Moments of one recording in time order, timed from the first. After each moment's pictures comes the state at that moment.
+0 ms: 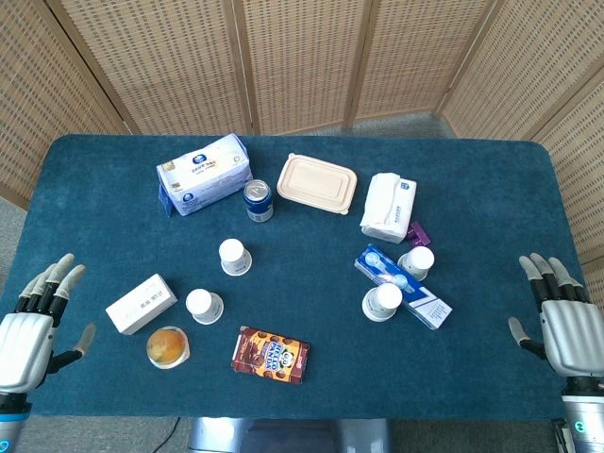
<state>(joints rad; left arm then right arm) -0.04 -1.03 0.00 -2.02 1.64 1.56 0.21 0.10 -0.92 0.09 -2.00 -1.40 1.48 -0.30</state>
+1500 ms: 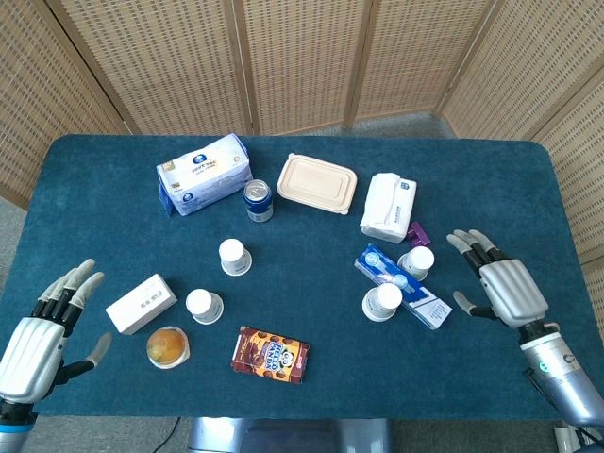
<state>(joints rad) -0.05 -0.99 0.03 -2.07 1.76 1.56 0.12 0.36 -1.00 0.13 -1.69 -1.54 1.17 0.13</state>
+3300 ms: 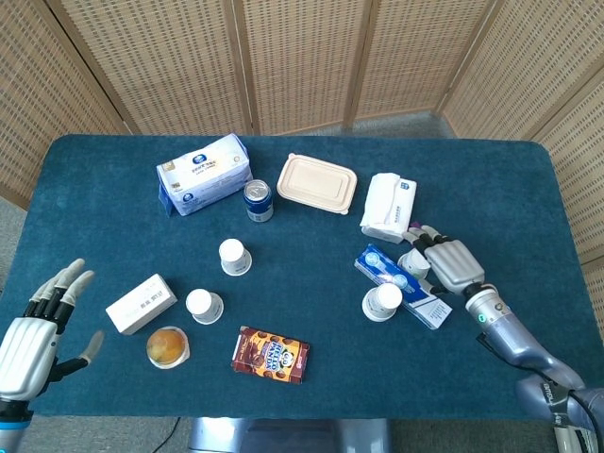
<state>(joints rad) -0.04 -1.00 0.02 -2.05 1.70 1.56 0.11 0.64 -1.23 0.12 -1.43 -1.36 0.81 0.01</state>
